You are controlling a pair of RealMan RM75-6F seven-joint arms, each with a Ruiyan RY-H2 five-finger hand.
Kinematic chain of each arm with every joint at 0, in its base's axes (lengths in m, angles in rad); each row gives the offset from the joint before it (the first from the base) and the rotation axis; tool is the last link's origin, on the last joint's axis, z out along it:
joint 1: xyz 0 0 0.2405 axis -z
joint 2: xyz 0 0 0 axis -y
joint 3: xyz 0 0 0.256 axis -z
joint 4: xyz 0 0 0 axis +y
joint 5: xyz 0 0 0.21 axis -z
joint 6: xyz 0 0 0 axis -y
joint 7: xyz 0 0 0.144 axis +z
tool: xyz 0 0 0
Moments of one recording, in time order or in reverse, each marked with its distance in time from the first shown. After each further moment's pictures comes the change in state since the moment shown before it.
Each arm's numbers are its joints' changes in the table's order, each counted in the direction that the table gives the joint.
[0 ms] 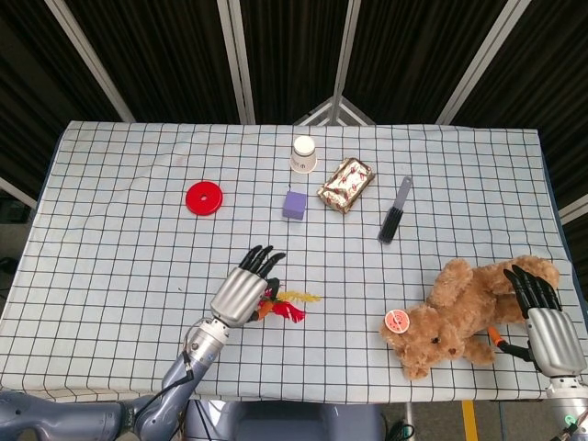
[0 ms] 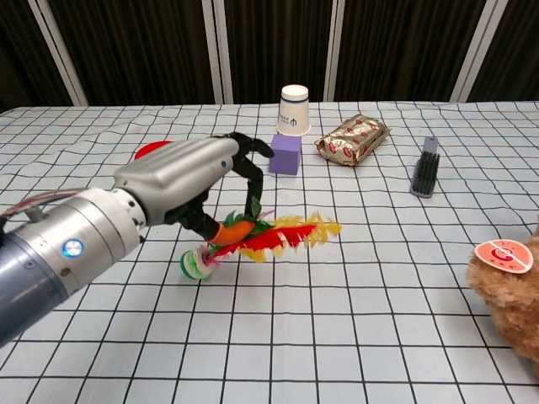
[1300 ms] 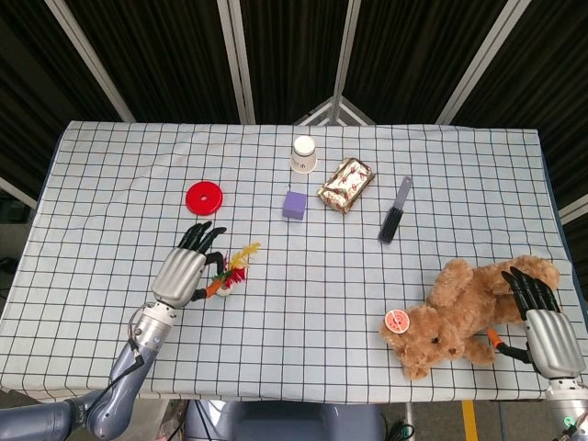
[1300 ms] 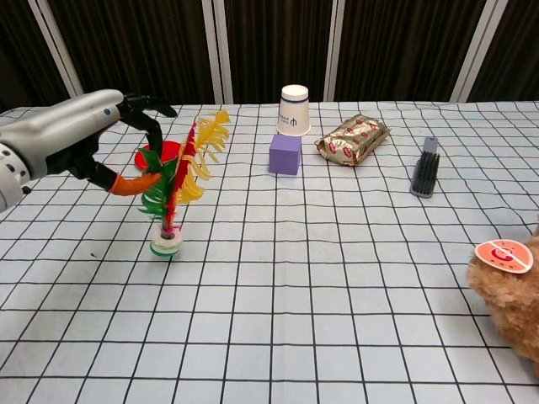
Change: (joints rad) left arm -0.078 -0.226 -0.011 -0.037 0.009 -0.068 -0.202; right arm 0.001 -0.004 0.006 -0.011 0.001 0.006 -0.013
